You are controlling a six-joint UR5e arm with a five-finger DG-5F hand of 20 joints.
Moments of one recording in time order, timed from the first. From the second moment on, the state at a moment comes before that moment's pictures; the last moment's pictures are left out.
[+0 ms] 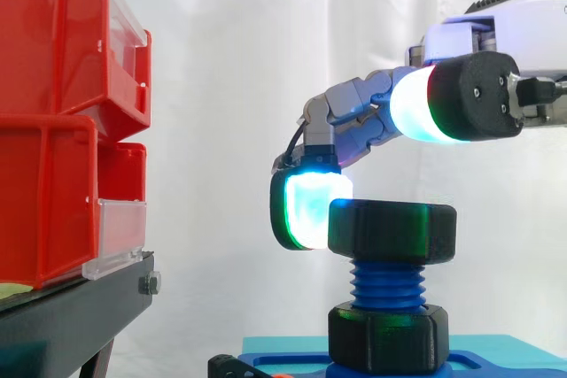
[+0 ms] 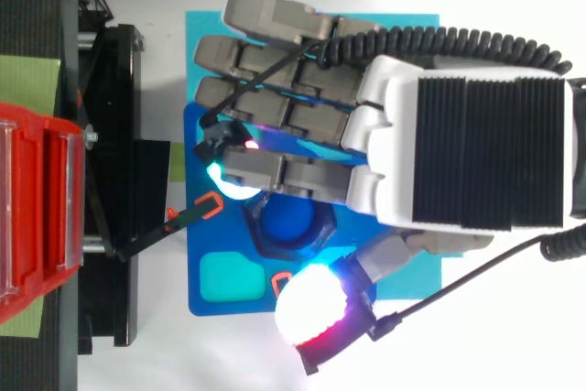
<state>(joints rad) 0.17 -2.16 -1.22 -2.91 -1.50 -1.56</state>
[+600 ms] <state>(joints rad) 0.14 -2.16 -1.21 -2.92 -1.54 -1.56</state>
